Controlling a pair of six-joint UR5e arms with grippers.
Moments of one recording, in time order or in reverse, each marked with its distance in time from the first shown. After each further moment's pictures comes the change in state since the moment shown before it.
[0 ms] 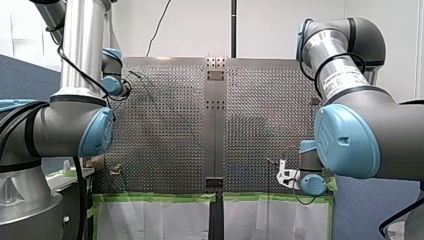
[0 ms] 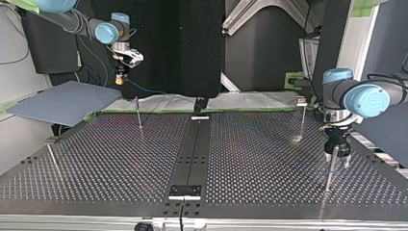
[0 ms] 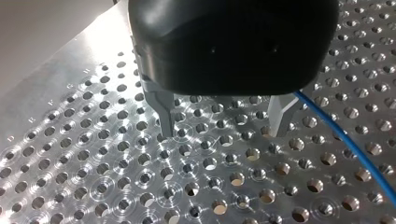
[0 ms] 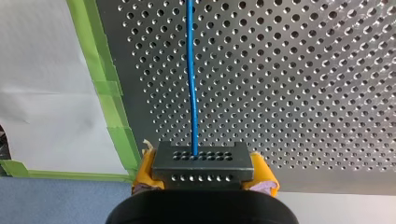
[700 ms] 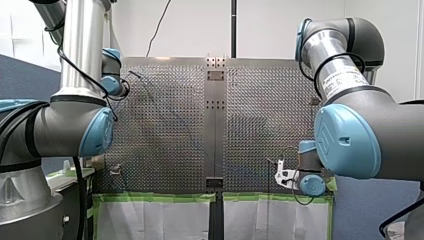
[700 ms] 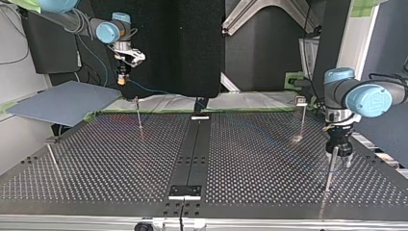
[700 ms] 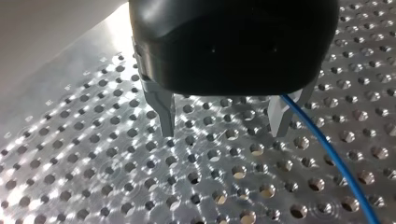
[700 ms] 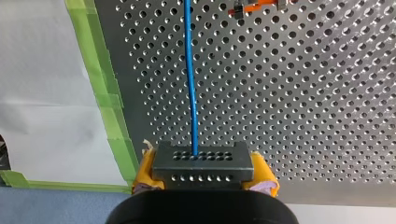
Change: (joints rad) left arm 0.011 0.001 -0.001 -0.005 0.003 -0.099; right arm 0.009 0.000 0.003 -0.008 -0.020 -0.003
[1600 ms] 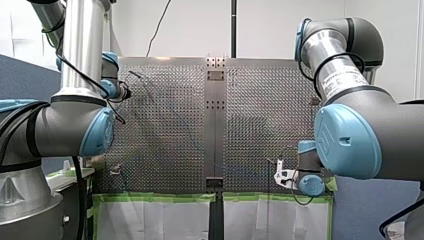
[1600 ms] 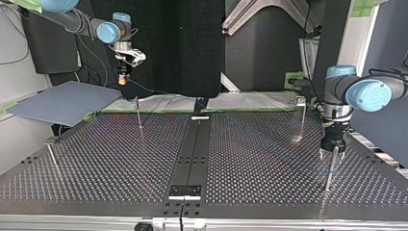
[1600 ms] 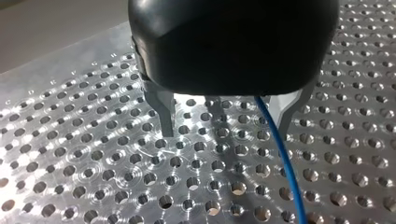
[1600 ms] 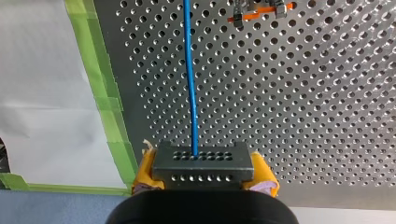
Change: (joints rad) left arm 0.021 0.002 -0.047 0.055 0.128 -0.241; right arm 0.006 0.000 0.000 -0.003 0.000 0.000
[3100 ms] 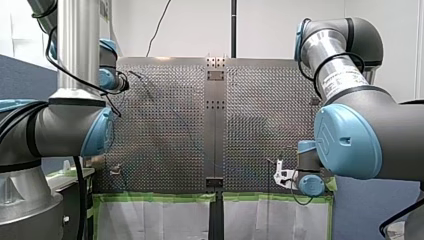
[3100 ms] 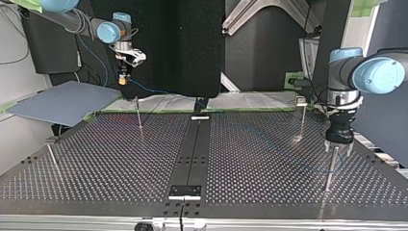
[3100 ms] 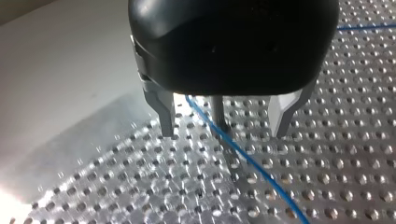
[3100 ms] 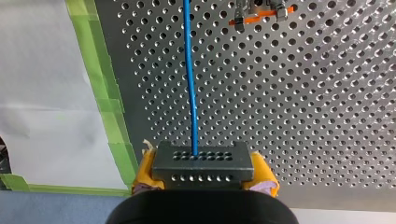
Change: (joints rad) left arm -0.001 0.168 -0.091 -0.061 -0.028 0.086; right arm 0.002 0.000 0.000 0.003 0.000 0.000
